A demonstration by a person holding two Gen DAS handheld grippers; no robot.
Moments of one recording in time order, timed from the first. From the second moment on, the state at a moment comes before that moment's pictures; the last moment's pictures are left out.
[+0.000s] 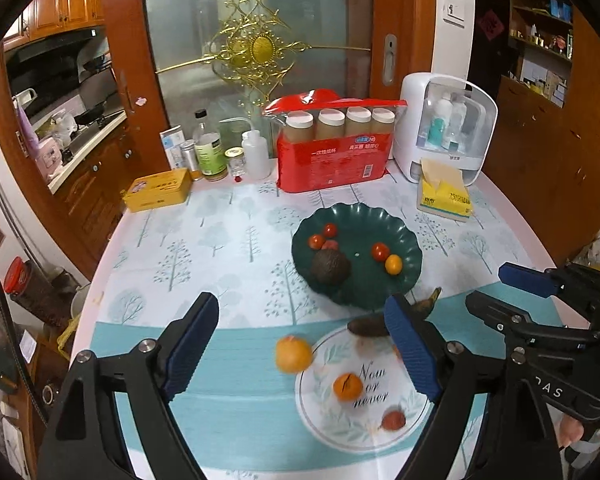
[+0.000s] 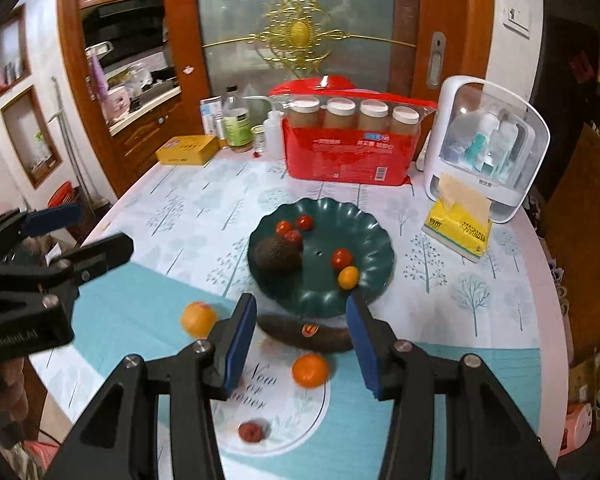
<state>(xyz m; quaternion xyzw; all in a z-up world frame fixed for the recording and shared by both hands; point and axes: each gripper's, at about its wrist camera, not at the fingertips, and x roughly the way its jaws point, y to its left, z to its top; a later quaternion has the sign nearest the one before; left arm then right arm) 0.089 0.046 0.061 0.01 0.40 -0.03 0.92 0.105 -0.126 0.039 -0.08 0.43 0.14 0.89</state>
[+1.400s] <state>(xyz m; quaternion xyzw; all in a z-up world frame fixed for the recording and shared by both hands) 0.187 0.092 -0.165 0.03 0.54 -0.18 0.82 0.101 -0.049 -0.156 0.05 0.59 0.07 0.80</state>
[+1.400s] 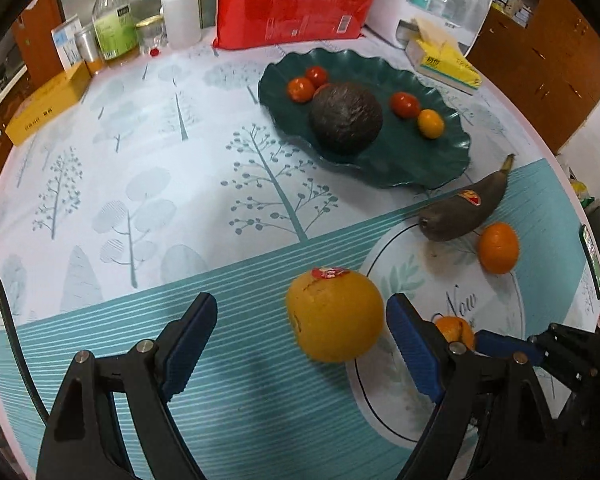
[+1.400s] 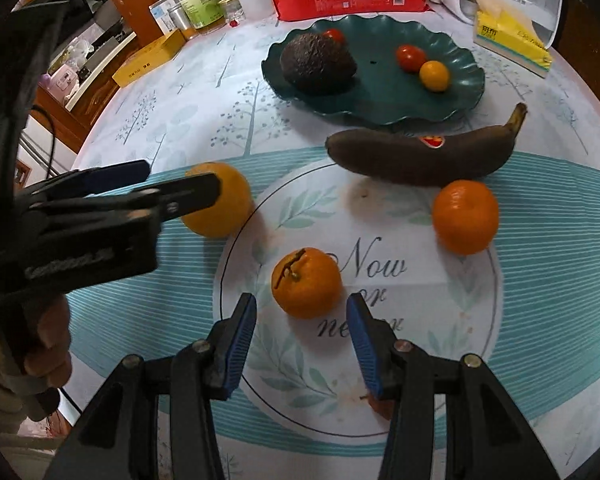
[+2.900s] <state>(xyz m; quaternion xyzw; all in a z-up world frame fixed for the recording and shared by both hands) 0.127 0.073 -0.052 0.03 0.48 -0.22 0.85 0.070 -0.069 -0.078 0.03 0.54 0.03 0.84</state>
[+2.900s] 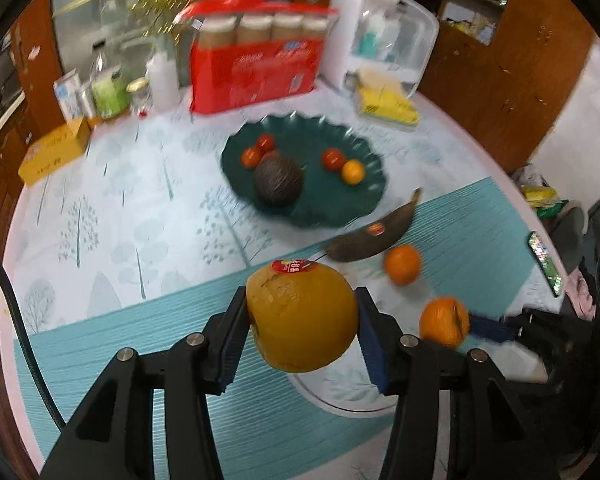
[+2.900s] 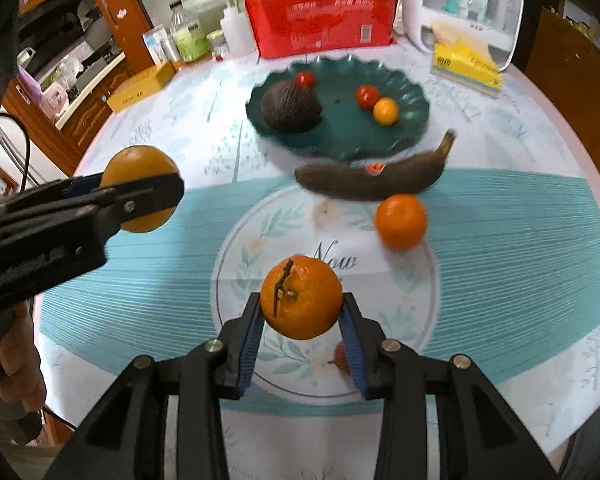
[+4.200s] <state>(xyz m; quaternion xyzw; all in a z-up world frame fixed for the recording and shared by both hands) 0.369 -0.057 -0.110 0.01 0.55 -0.05 0.84 0.359 -0.177 -0.135 -0.06 0.55 0.17 0.82</state>
